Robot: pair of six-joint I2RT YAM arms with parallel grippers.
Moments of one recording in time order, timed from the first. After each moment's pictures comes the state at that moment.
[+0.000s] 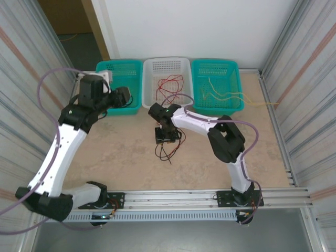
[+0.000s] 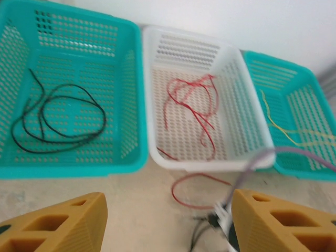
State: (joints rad) left arm -0.32 1.15 1.36 -0.76 -0.01 -0.40; right arm 0.86 2.10 1.65 -0.98 -0.12 0.70
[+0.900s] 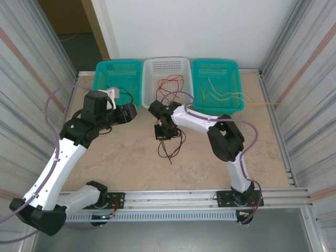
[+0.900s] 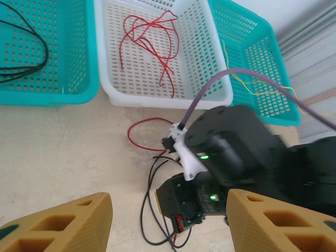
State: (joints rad) left arm -0.40 1.03 1.18 -0.76 0.16 -0.54; right arm 0.84 2.06 1.66 -0.96 -0.12 0.66
